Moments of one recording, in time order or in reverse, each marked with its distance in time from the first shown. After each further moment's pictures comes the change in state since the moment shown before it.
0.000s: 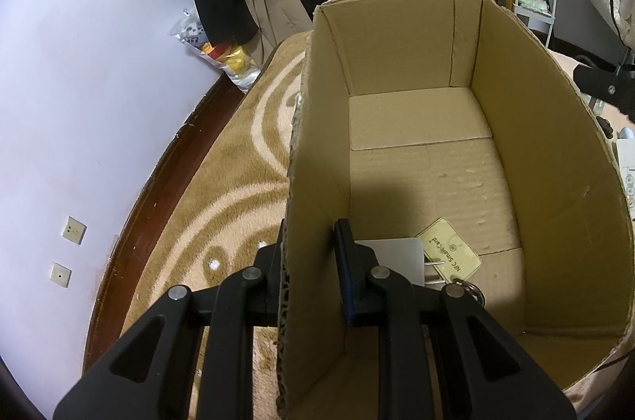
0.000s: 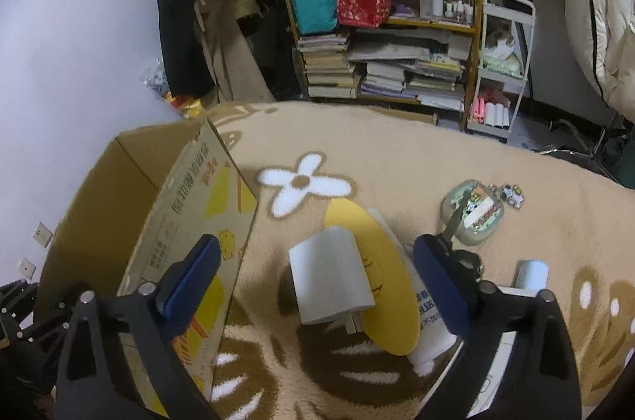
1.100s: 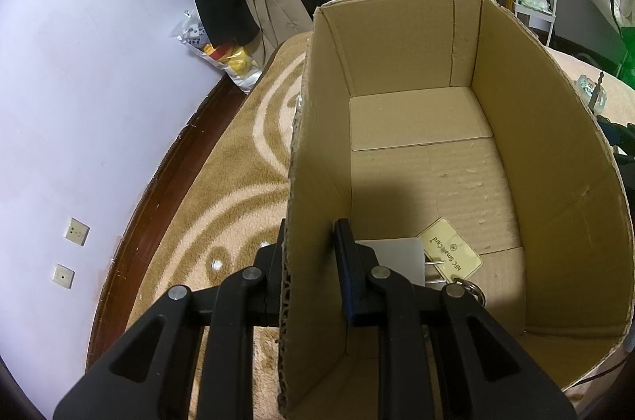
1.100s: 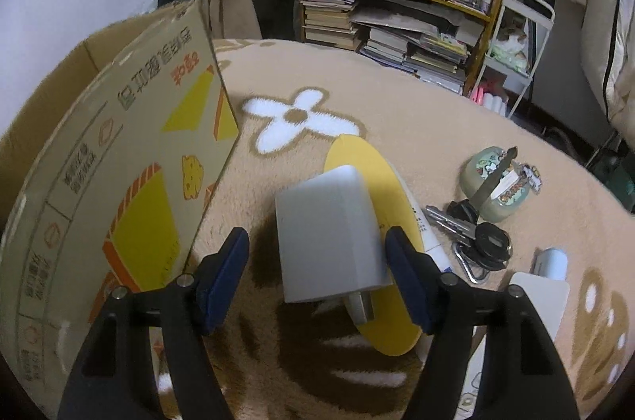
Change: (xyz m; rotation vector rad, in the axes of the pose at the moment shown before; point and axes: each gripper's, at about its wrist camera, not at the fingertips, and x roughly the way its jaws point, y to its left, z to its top) left arm -0.002 -0.001 -0.003 0.003 0.000 0.010; right arm 0.046 0.016 -0.028 -0.153 0.129 -0.111
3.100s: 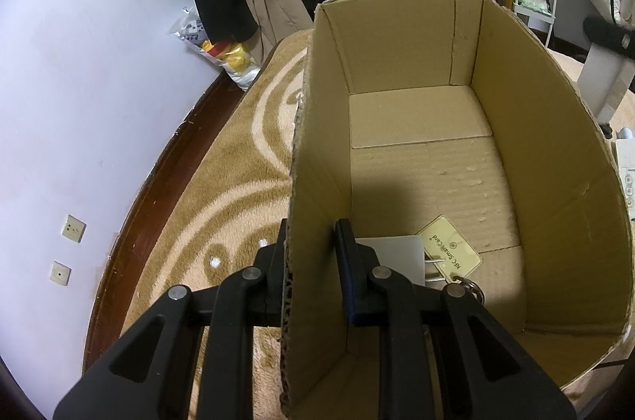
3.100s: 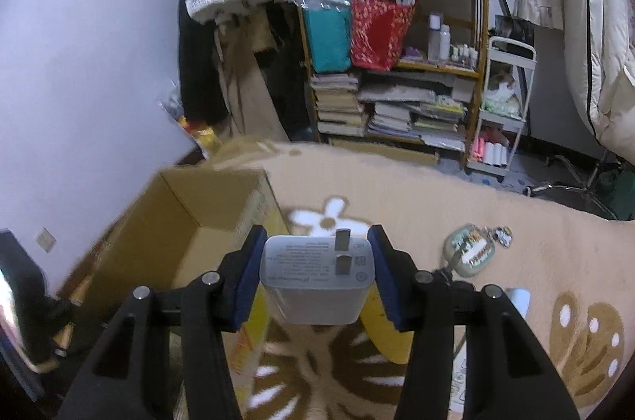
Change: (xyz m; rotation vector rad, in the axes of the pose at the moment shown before) left arm 0.001 0.002 0.002 -0.007 0.012 -0.016; right arm -0.108 0.001 0.038 0.115 -0.271 0.097
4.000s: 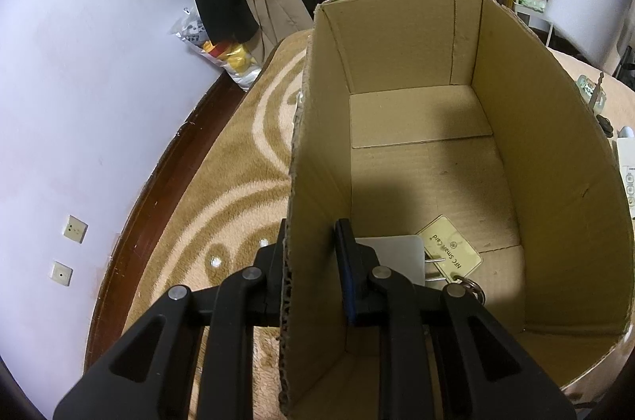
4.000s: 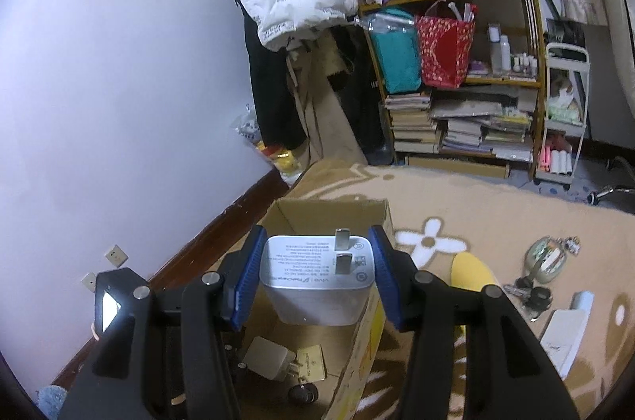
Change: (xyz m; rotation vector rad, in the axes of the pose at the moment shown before) left arm 0.000 0.000 -0.001 0.002 -0.001 0.005; right arm -0.029 0.052 0.005 0.035 -0.049 0.266
